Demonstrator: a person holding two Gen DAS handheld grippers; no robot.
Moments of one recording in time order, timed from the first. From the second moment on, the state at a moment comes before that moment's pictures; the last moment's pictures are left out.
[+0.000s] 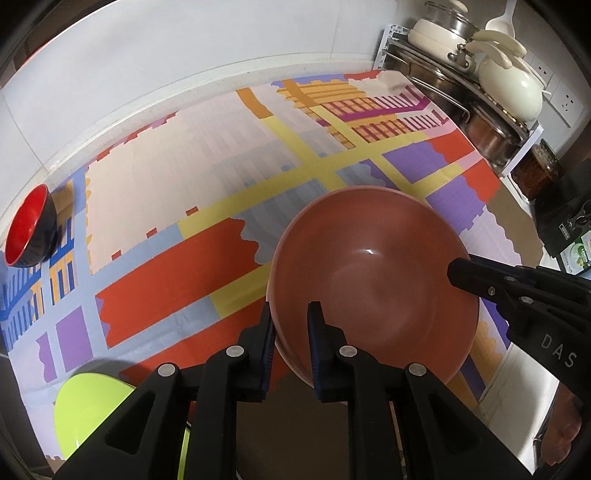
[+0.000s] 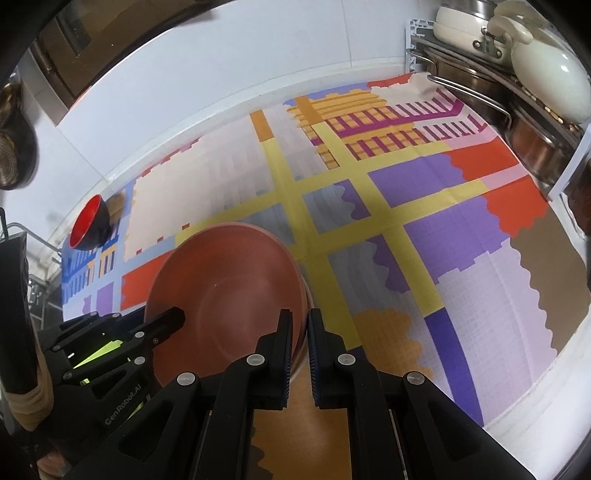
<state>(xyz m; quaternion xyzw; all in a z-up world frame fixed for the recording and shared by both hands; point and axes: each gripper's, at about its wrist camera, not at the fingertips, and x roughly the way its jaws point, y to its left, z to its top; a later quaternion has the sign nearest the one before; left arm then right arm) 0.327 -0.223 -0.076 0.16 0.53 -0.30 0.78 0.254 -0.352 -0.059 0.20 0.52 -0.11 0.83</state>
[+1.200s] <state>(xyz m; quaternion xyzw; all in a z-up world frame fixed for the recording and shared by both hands) 0.330 -0.204 -0.046 0.13 0.48 -0.28 0.82 0.251 -0.338 -0.051 0.16 0.51 -0.11 0.84</state>
